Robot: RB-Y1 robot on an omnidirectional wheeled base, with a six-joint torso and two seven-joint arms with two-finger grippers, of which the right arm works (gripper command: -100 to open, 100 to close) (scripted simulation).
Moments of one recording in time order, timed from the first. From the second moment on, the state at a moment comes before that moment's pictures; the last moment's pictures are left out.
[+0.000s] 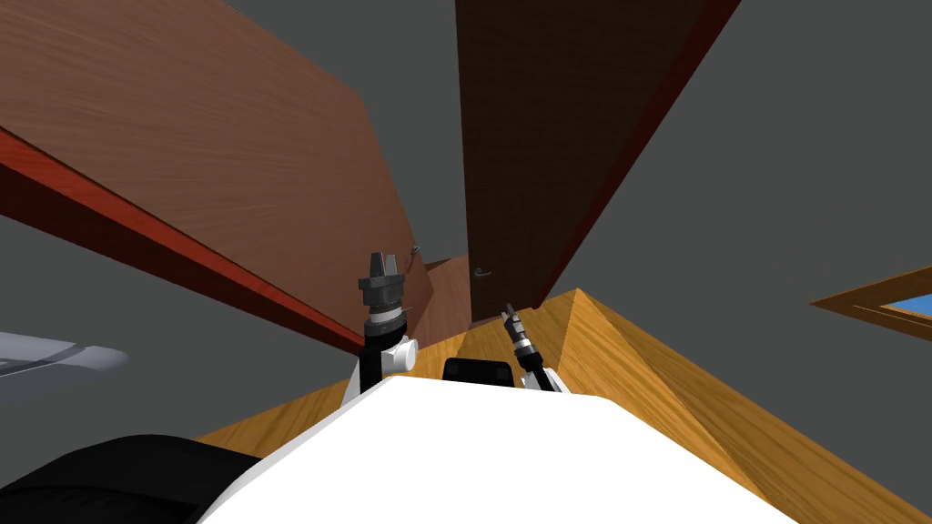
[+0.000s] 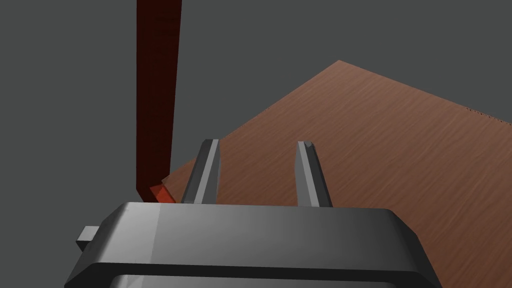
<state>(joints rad) 0.28 -0.08 0.20 -1.26 0.23 -0.70 -0.22</state>
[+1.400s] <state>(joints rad) 0.22 -0.07 0.25 -1.06 0.27 -0.76 -0.22</state>
